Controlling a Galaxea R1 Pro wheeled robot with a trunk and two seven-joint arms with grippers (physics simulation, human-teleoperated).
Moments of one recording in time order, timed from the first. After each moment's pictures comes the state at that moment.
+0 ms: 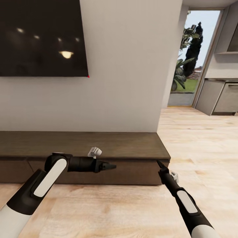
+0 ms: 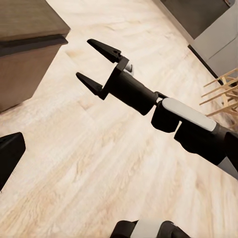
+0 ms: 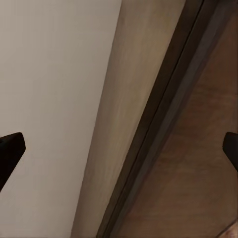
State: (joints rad) left arm -0.63 0.30 -0.41 -1.52 0.87 1.05 -0.50; right arm -0.50 -0.04 -0.20 -0.72 -1.16 0.24 0.36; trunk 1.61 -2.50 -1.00
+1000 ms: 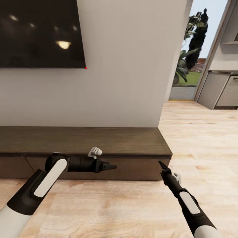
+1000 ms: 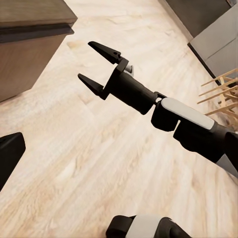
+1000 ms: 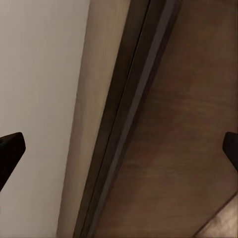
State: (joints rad) left arm -0.63 0.29 -0.41 -1.53 0.87 1.05 -0.50; right arm -0.50 -0.07 -0.21 -0.70 -1.17 0.24 0.37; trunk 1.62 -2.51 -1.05
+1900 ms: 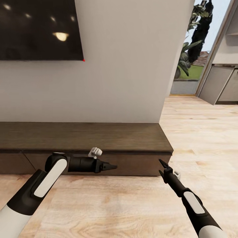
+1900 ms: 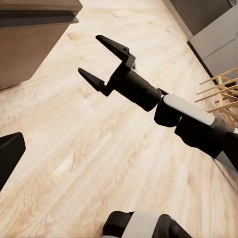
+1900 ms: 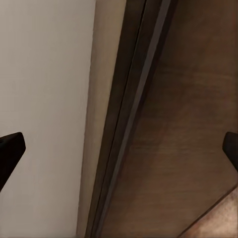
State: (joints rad) left arm -0.63 0.29 -0.41 -1.53 0.87 1.05 -0.50; right arm -0.50 -0.10 -0.21 -0.70 -1.19 0.38 0.50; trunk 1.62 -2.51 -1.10
